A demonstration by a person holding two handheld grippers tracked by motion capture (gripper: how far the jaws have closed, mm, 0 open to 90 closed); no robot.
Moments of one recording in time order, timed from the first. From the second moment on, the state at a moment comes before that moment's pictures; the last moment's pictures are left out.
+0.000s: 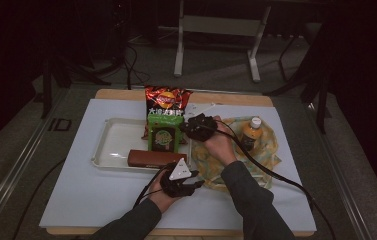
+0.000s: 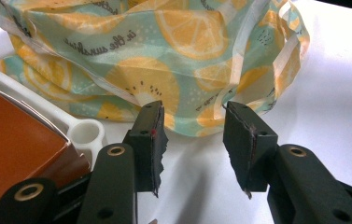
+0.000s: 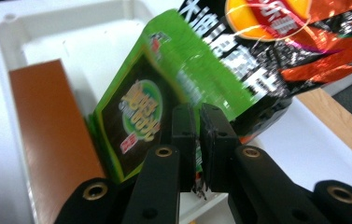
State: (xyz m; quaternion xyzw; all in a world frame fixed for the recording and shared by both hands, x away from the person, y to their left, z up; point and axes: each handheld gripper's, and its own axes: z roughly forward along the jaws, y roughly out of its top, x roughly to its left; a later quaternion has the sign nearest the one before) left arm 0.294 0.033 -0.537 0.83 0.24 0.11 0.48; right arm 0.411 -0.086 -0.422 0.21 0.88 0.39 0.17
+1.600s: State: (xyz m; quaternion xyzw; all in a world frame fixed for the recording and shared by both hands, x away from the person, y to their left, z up) left arm 0.294 0.033 -0.537 0.83 0.24 0.11 0.48; right arm 0.346 -0.198 -0.435 0.24 0.88 0.37 0.16
